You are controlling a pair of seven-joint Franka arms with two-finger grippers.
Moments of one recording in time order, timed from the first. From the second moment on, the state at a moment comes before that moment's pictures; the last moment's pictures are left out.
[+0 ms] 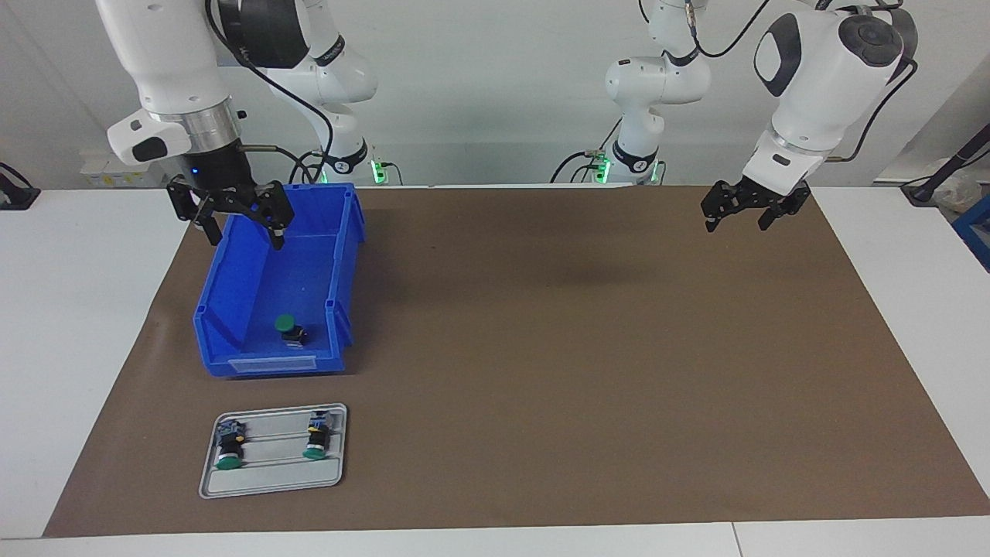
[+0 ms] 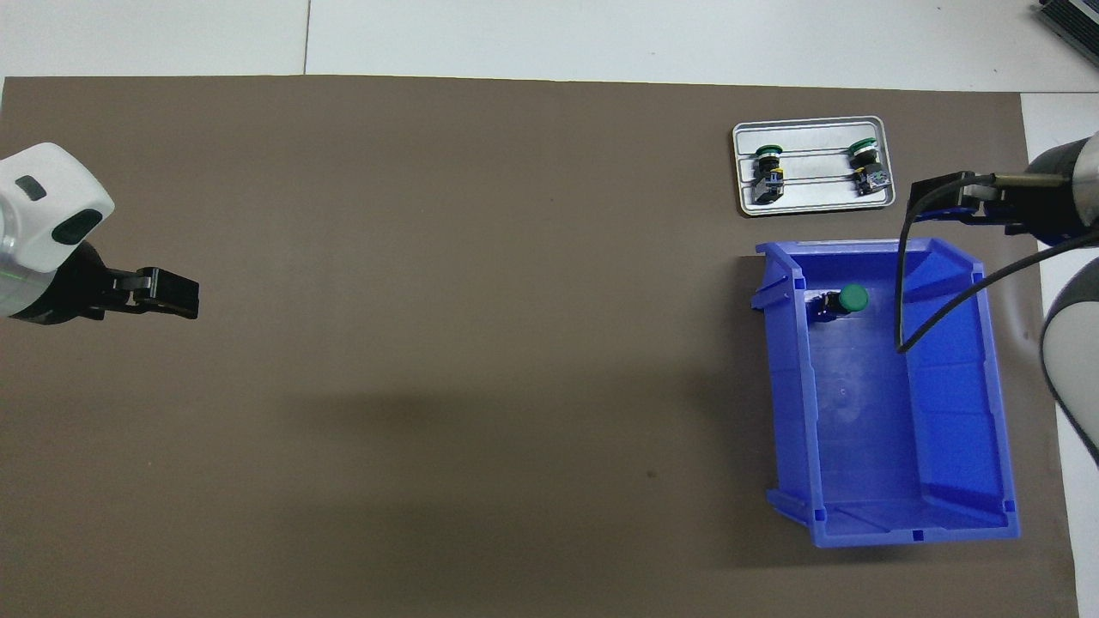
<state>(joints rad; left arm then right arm) -0.08 -0.06 -0.02 -1.78 0.00 1.67 -0.04 0.01 0.02 0.05 -1.57 -0.04 1.76 0.22</state>
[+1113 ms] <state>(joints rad) -0.08 -0.06 -0.02 -1.78 0.00 1.67 -0.04 -0.02 -0.04 0.04 -1.59 -0.04 1.57 0.24</state>
